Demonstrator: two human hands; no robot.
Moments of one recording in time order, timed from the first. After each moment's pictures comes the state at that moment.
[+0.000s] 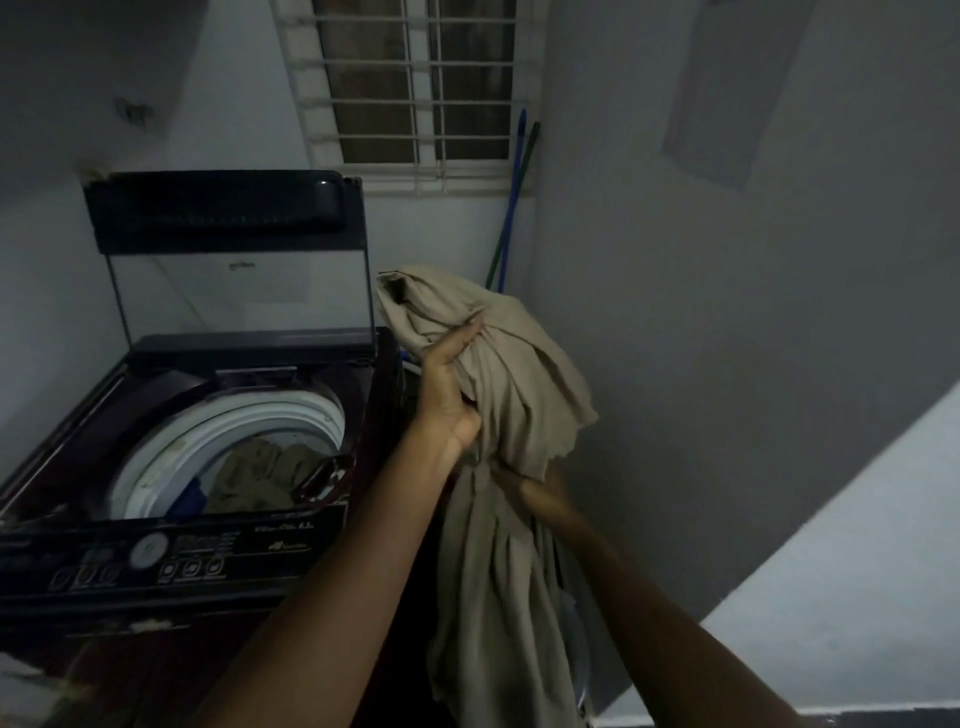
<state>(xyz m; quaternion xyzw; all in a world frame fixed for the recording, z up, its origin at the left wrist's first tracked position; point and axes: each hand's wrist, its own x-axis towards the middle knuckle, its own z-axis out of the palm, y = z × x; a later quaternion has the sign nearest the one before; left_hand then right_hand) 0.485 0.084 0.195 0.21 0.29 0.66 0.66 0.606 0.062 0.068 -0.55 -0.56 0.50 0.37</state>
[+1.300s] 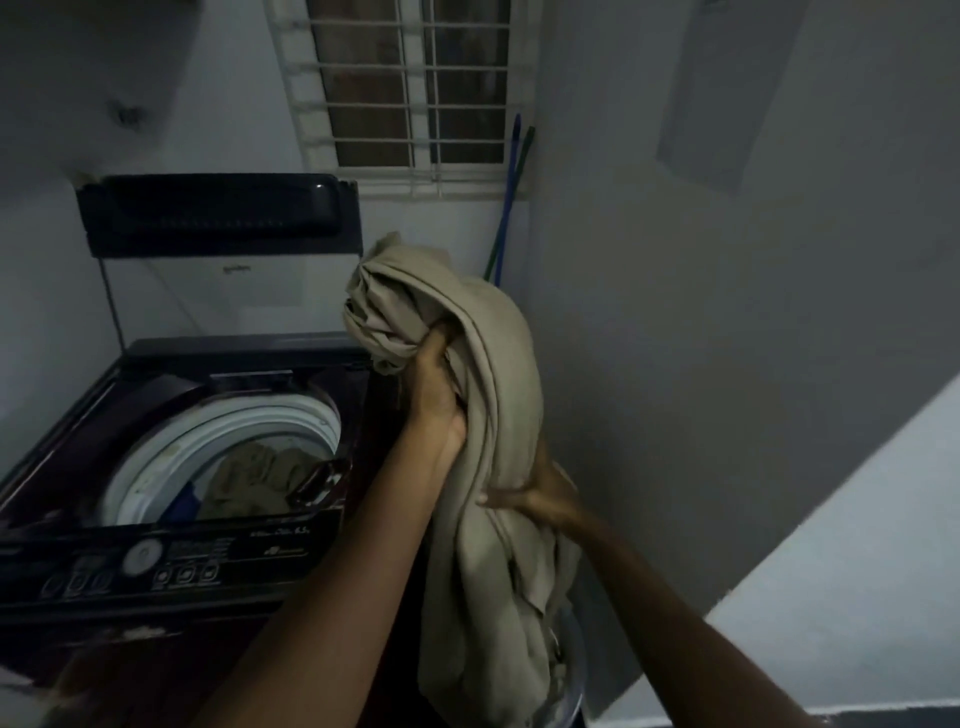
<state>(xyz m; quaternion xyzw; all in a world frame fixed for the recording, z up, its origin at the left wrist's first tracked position) 0.481 0.084 0.194 0.20 0.35 0.68 0.61 0.622 0.056 0.090 -0.52 -0.63 0.50 0.29</state>
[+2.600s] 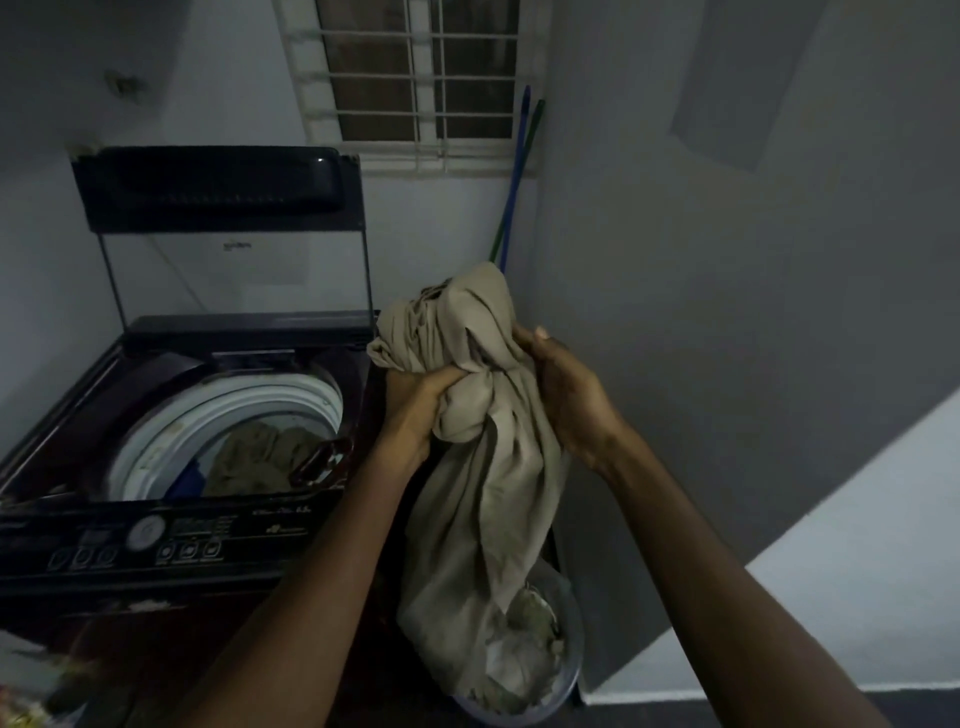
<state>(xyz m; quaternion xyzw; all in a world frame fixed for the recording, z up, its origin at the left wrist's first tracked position) 0.444 0.078 0.143 0.38 0.48 0.63 0.48 0.610 0.073 0.181 -0.28 -0.46 0.71 0.45</state>
